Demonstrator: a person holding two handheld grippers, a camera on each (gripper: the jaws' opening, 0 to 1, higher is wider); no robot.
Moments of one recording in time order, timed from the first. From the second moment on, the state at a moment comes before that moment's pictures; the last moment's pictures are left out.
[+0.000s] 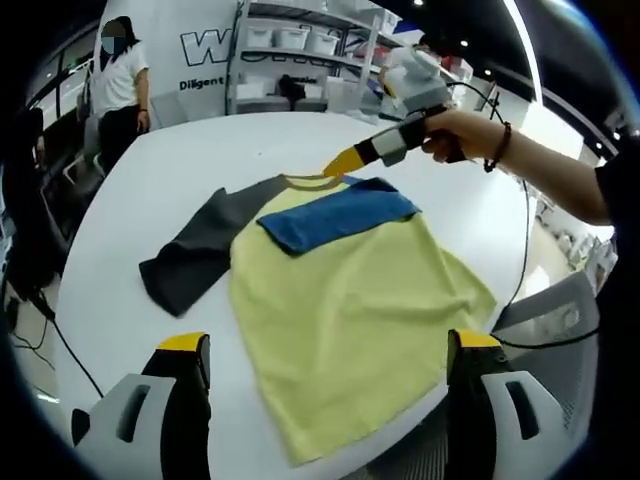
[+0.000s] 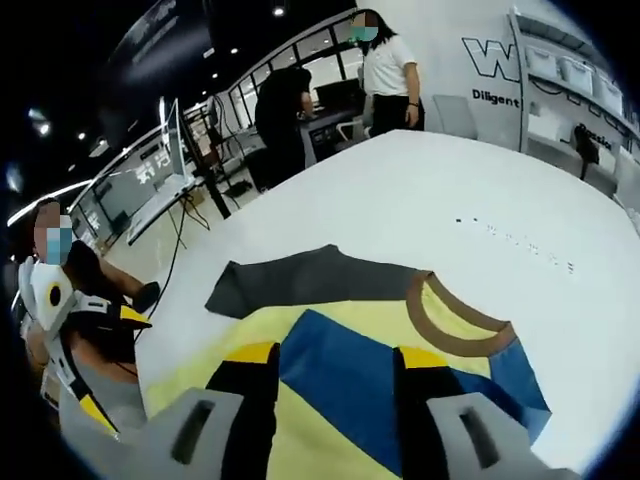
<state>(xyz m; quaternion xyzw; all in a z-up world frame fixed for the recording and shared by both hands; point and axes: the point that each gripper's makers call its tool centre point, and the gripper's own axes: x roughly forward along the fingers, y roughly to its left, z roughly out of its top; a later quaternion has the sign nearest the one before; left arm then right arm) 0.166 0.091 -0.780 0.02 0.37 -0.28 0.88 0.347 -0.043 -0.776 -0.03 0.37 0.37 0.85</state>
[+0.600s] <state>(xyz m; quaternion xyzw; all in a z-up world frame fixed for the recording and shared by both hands) 0.159 0.062 -0.790 0.03 0.38 -0.32 0.87 0.357 -0.156 -0.795 -0.07 0.38 0.31 0.87</state>
